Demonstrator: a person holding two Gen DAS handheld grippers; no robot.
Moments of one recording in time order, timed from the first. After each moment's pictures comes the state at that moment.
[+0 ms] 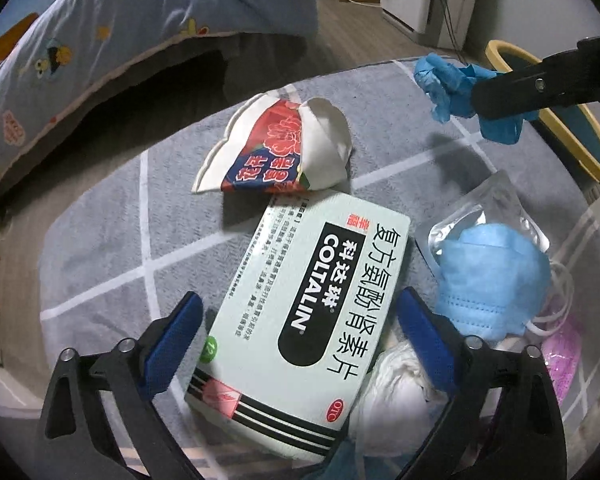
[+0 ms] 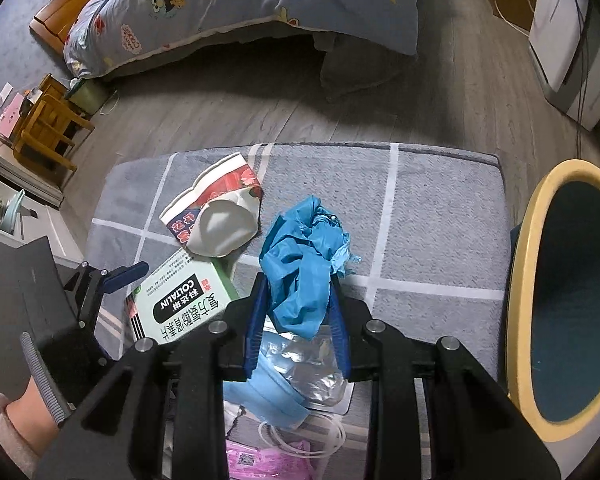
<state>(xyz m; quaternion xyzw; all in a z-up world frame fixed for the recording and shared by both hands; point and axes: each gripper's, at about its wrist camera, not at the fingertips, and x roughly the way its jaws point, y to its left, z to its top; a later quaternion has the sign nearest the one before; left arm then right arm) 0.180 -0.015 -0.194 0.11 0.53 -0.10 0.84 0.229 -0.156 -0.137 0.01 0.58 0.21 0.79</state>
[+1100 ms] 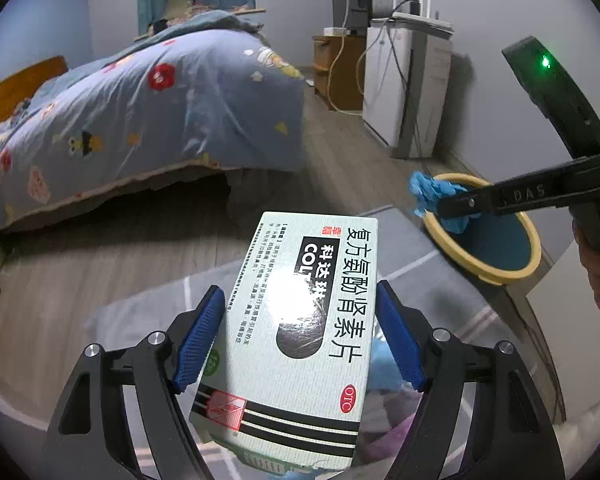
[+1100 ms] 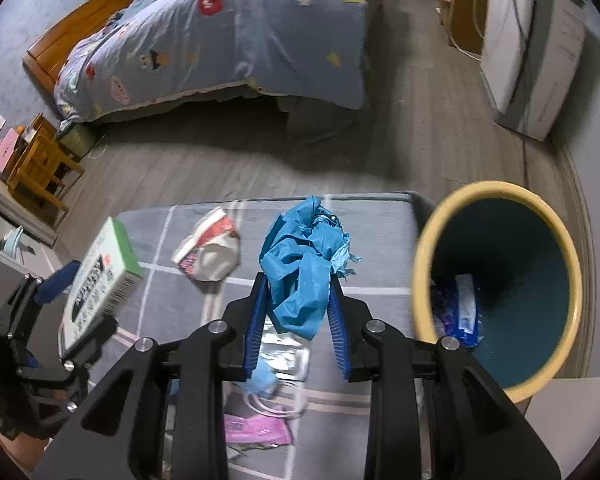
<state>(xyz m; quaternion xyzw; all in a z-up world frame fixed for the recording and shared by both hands) 0.129 -0.034 -0.048 0.07 0.37 -0.12 0.92 0.200 -0.225 -0.057 0.04 0.52 0.15 0.84</state>
